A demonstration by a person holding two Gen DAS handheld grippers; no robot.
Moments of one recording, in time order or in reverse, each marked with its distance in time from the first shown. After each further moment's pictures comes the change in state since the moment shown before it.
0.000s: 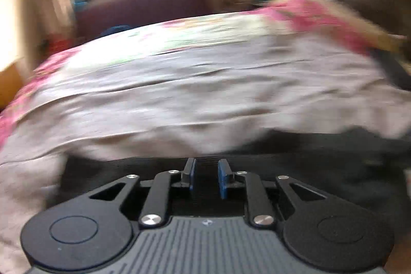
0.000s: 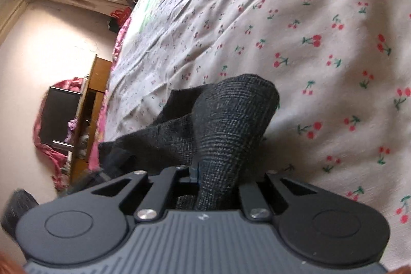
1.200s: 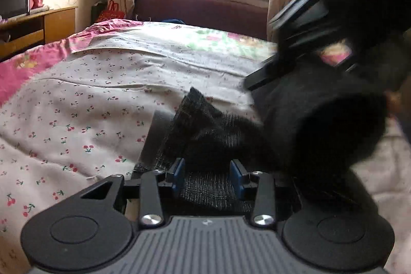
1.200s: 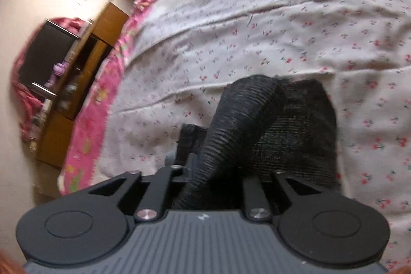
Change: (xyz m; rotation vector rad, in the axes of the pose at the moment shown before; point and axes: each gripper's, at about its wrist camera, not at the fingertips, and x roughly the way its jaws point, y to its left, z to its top) left arm -0.037 0.144 -0.090 -0.375 -0.121 -0.037; right arm 0.153 0.263 -0.054 -0.313 0.095 -0.176
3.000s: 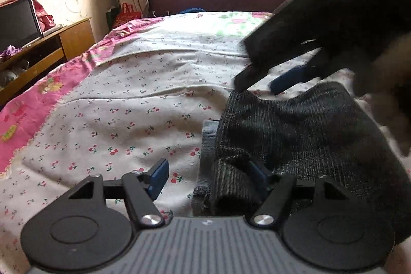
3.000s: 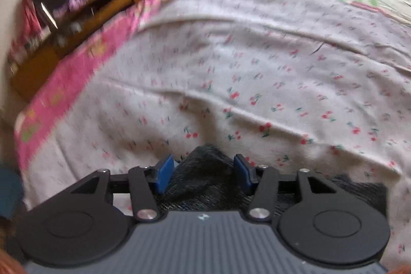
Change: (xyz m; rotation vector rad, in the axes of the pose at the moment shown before) left arm 0.018 0.009 0.021 0.171 0.083 0.206; right arm 0.064 0.020 0.023 -0.420 -0.046 -0.008
